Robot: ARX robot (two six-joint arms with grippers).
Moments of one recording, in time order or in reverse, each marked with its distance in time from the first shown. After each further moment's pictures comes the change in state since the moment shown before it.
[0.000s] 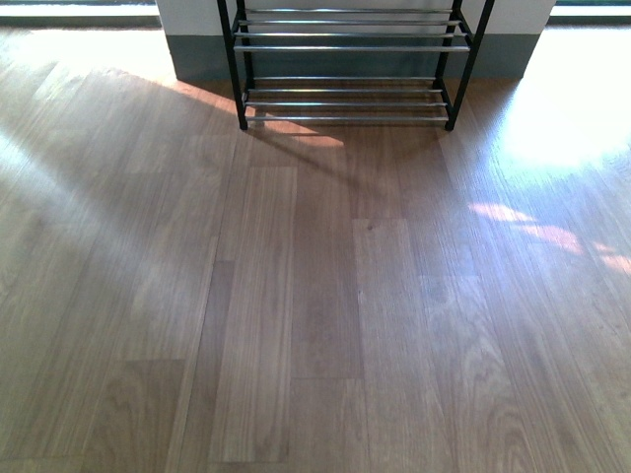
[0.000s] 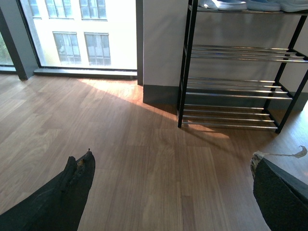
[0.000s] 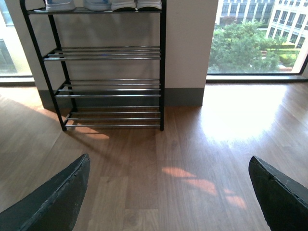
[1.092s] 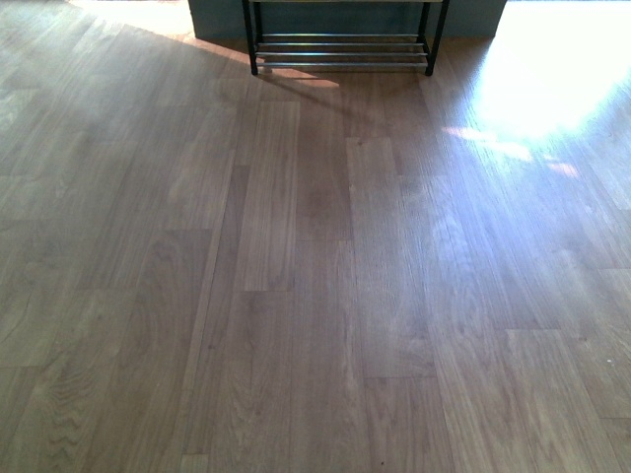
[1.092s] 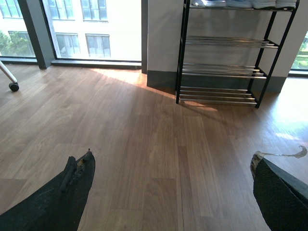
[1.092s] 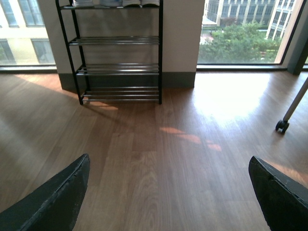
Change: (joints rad) left arm 0.000 0.000 0.000 0.000 0.000 0.000; right arm 0.000 -0.001 0.000 0.000 0.000 0.000
